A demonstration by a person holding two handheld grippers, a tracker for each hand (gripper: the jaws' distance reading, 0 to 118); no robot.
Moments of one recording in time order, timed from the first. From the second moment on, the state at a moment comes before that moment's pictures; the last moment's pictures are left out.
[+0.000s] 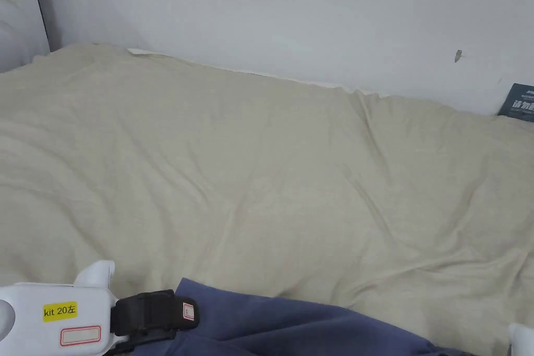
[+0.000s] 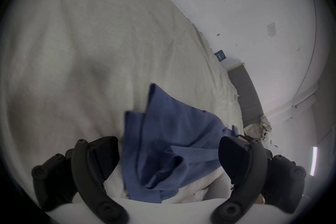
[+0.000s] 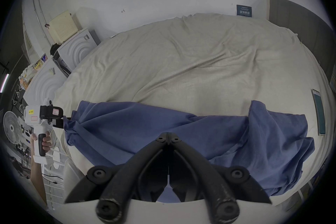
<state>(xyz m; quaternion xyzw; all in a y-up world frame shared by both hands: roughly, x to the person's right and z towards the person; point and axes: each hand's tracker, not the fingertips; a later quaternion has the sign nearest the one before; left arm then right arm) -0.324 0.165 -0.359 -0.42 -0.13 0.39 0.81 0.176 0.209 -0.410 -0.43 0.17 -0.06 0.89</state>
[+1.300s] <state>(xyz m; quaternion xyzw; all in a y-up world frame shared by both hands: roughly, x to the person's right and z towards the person) -0.103 0.277 -0.411 -0.43 -0.18 0.14 0.87 0.291 0.214 -0.375 -0.39 0.12 -0.14 0.90</state>
